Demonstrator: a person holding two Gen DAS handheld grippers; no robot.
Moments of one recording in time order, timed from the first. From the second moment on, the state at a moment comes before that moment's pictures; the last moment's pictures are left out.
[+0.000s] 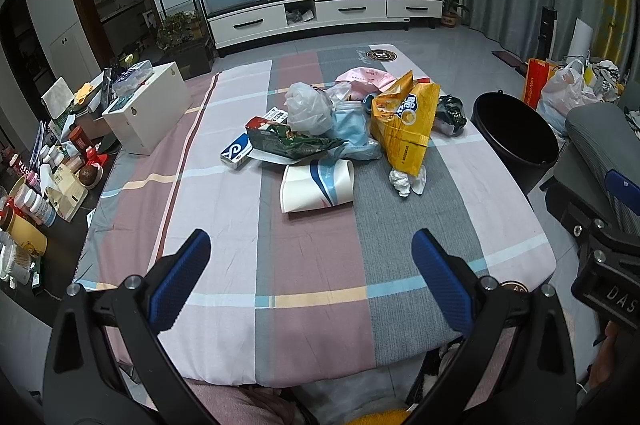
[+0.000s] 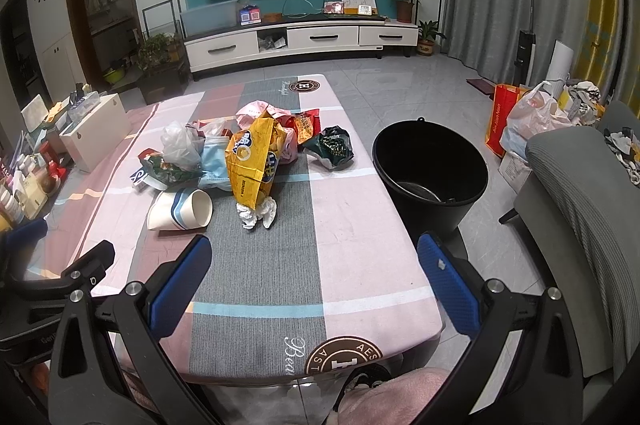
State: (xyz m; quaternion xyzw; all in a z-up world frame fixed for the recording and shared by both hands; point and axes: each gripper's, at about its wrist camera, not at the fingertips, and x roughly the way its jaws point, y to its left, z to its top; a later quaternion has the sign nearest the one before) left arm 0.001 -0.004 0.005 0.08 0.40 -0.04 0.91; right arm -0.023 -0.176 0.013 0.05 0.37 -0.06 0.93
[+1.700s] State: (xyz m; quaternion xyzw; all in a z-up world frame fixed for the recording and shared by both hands) left arm 0.149 0.035 -0.099 -0.10 0.44 -0.19 0.87; right arm 0.147 -0.181 -0.077 0.17 0.39 0.16 0.89
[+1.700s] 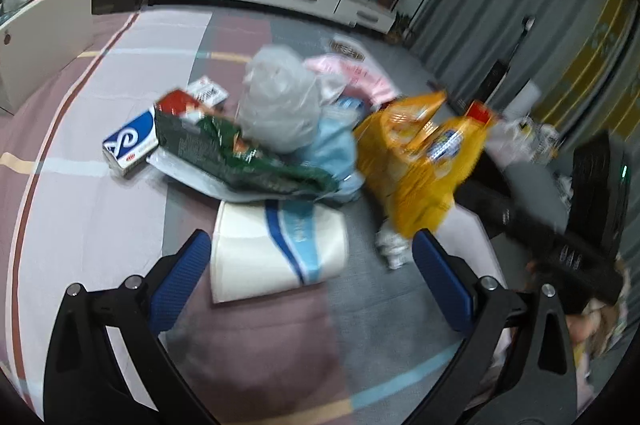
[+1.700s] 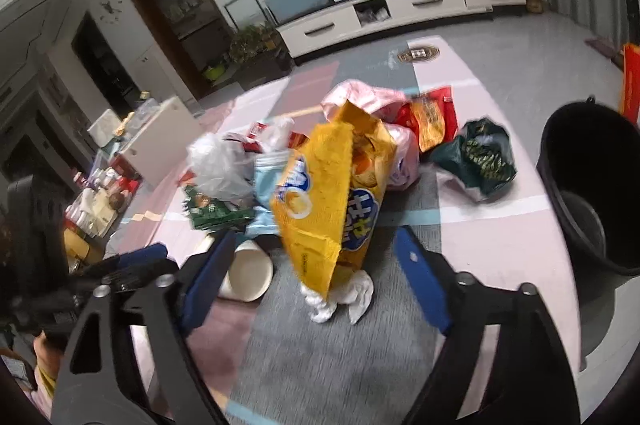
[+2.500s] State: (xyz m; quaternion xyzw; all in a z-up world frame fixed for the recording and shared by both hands) left arm 0.143 0.024 -0.119 -0.04 0.46 -0.13 0.88; right arm 0.148 -0.185 -0.087 0.23 0.38 0.18 0.88
